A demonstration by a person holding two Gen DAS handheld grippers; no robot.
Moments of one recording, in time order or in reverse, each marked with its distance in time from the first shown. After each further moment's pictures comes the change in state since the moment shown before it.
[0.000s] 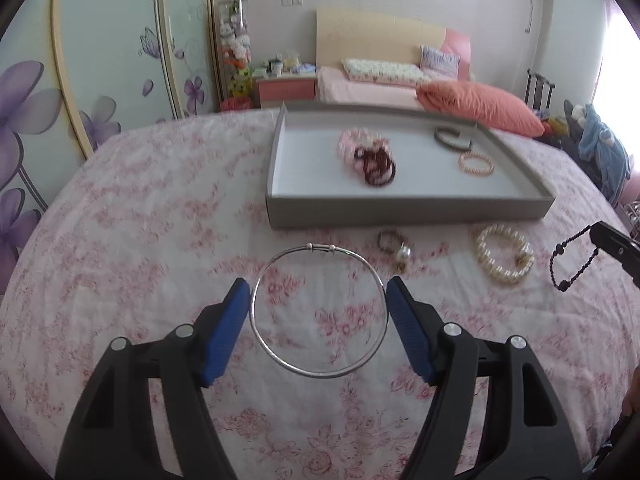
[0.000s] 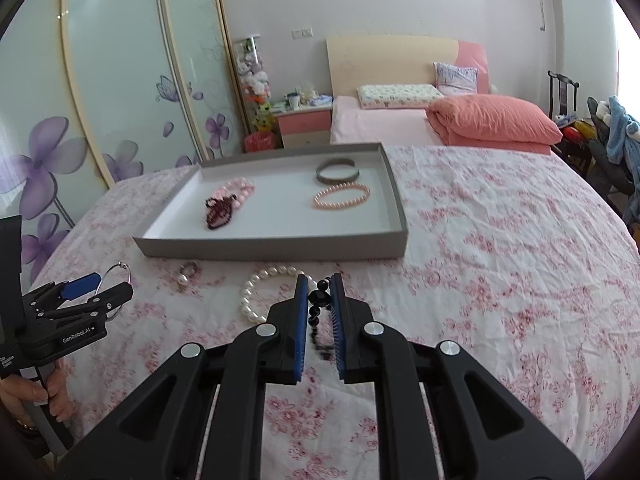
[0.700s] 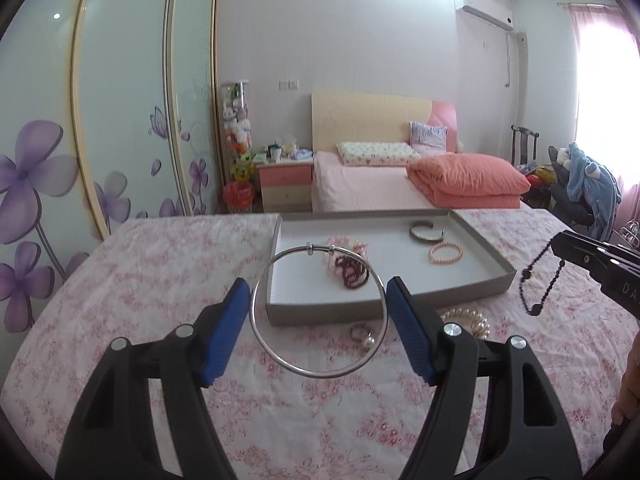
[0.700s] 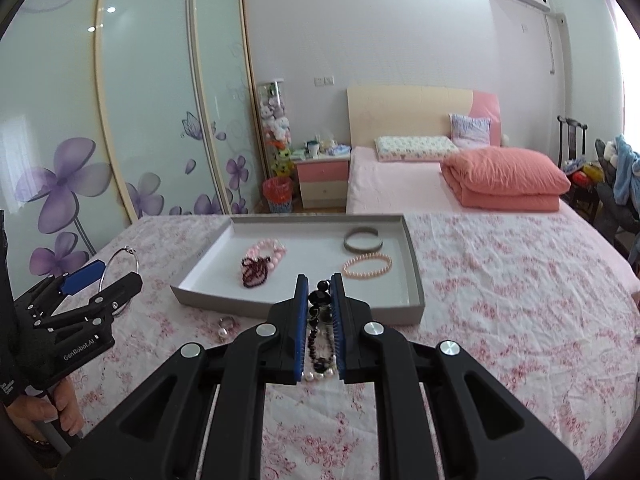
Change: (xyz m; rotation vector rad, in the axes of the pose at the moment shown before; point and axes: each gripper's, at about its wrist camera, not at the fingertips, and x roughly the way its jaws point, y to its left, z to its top) left arm -0.070 -0.022 0.023 0.034 -0.312 0.008; right arm -0.040 0.025 0.030 -0.065 -0.184 0.044
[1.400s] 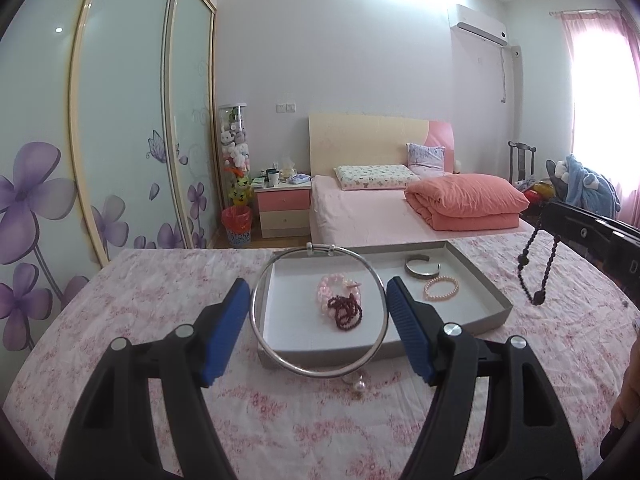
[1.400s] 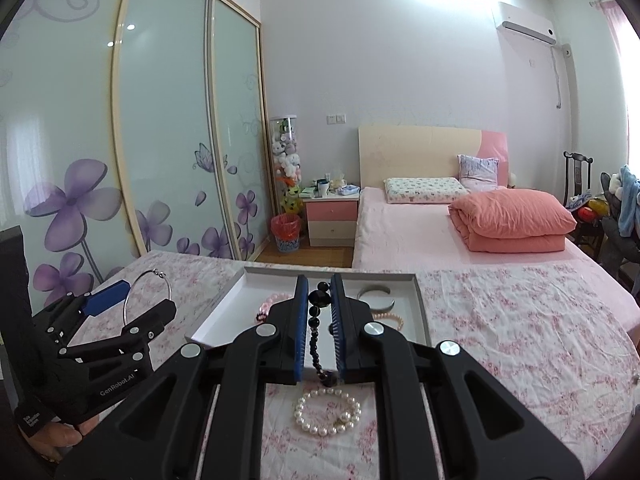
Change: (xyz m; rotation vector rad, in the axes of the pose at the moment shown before) left arm 0.009 -0.009 0.029 0.008 -0.078 0.000; right arm 0.000 0.014 0.037 -0.036 -0.126 0.020
